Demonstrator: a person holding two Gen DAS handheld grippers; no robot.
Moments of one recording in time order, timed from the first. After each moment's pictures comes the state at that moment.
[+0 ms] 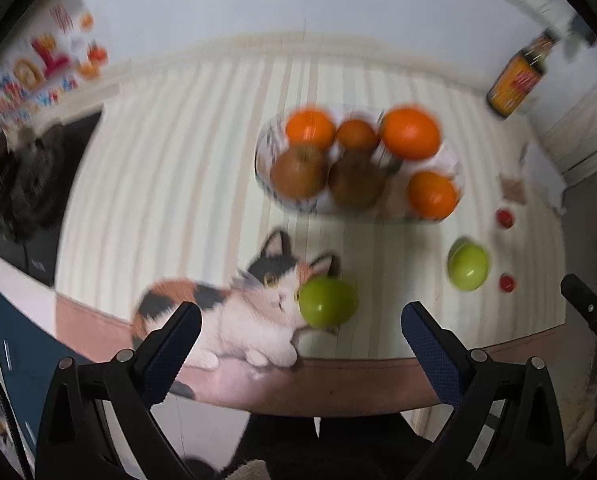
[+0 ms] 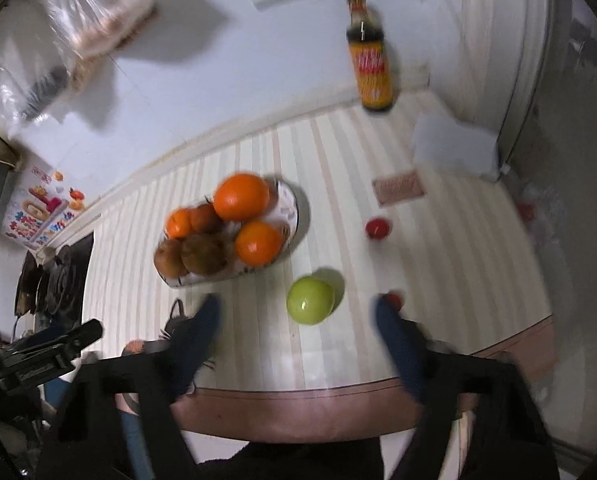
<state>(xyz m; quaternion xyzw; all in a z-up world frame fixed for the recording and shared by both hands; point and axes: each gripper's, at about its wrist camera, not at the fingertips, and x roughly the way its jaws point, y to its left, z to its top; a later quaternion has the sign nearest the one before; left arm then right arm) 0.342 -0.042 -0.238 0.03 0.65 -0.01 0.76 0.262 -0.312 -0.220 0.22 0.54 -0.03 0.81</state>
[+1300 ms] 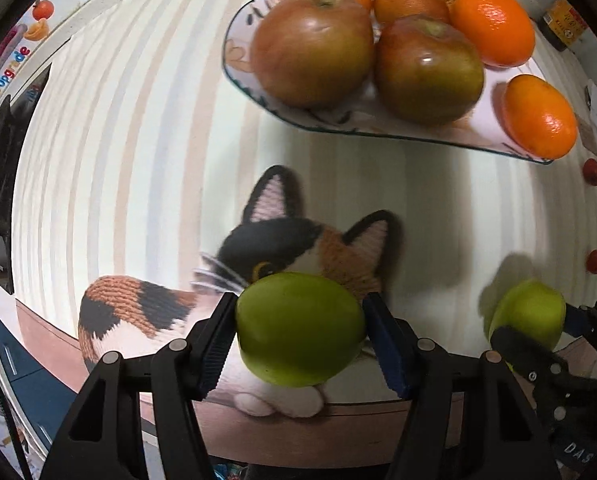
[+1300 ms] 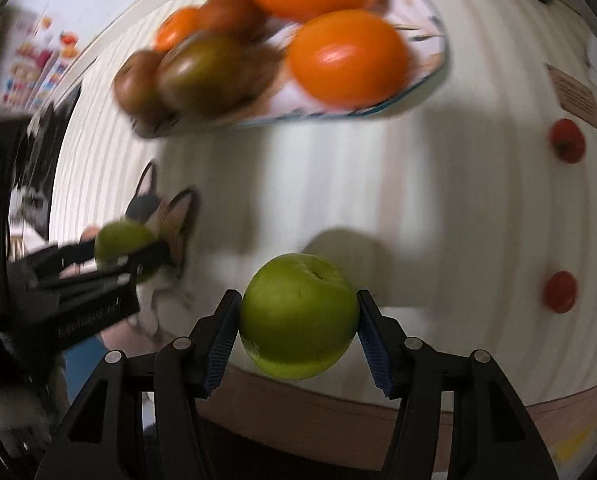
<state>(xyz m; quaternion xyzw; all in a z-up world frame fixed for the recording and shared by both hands) 0.359 -0.038 -0.371 0.07 0.71 -0.01 0.70 0.337 -0.175 -0.386 0.13 0.69 0.12 0.70</state>
